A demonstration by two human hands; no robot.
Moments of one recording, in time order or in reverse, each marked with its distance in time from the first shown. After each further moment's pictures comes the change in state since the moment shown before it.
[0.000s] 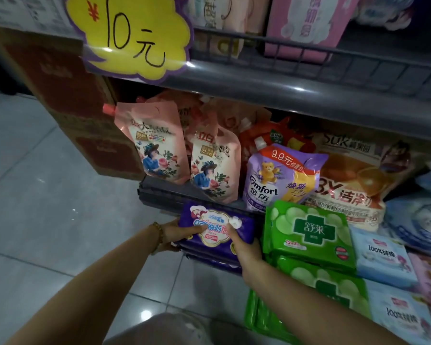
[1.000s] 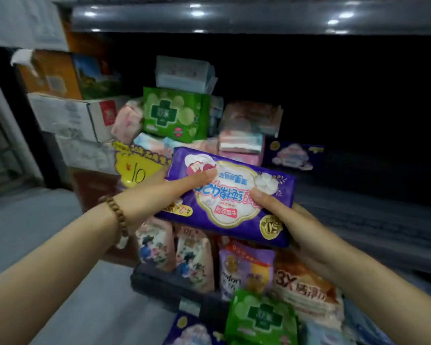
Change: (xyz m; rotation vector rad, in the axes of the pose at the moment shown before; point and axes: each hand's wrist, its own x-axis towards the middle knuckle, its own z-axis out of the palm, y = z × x) left_hand -0.340 0.203 0.065 -0.062 0.342 0.875; right_hand -0.249 -0.272 -0.168 -0.054 -0.641 -0.703
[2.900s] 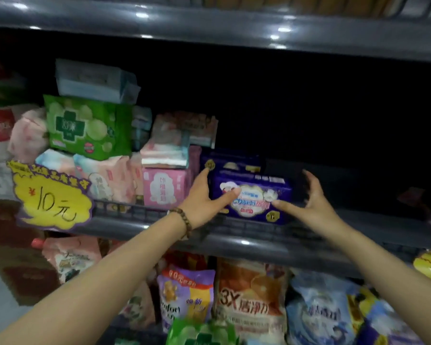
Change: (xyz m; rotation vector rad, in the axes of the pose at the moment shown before) left_hand 0.140 -0.015 0.160 0.183 -0.131 0.329; right_hand 0.048 -0.003 -0.214 -0.613 0.455 -0.235
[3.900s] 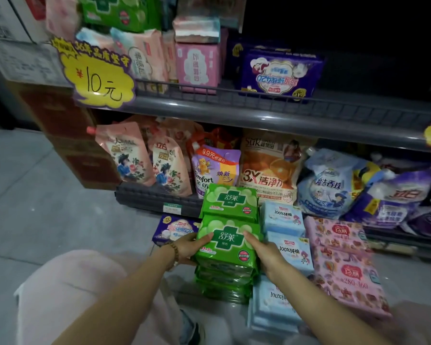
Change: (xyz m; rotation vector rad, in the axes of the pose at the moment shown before) left_hand -0.277 -0.204 0.056 -0.256 -0.309 -1.012; right_hand -0.280 0.145 0.182 0.490 -0.178 0.971
